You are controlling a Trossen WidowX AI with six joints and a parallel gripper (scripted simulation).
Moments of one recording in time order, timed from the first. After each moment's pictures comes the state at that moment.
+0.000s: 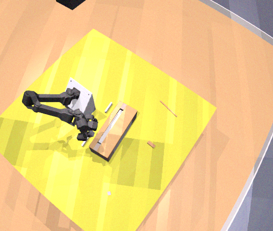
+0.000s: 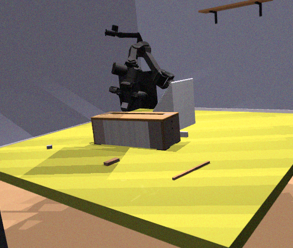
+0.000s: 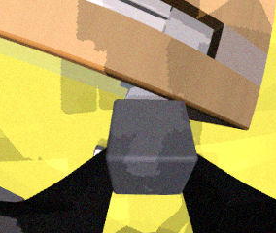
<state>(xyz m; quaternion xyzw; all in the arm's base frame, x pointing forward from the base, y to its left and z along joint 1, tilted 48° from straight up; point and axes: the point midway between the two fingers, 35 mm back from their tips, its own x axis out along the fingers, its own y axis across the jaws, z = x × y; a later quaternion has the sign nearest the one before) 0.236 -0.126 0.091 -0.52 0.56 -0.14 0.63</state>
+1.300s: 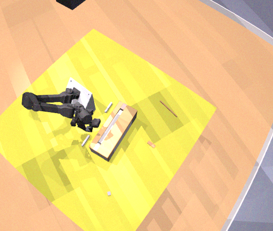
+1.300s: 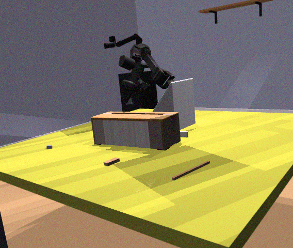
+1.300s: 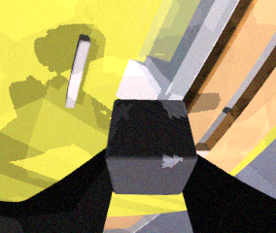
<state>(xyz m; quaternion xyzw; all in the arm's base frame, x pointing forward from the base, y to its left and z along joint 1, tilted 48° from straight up) 0.227 -0.097 0.100 -0.83 0.50 0.24 0.05</state>
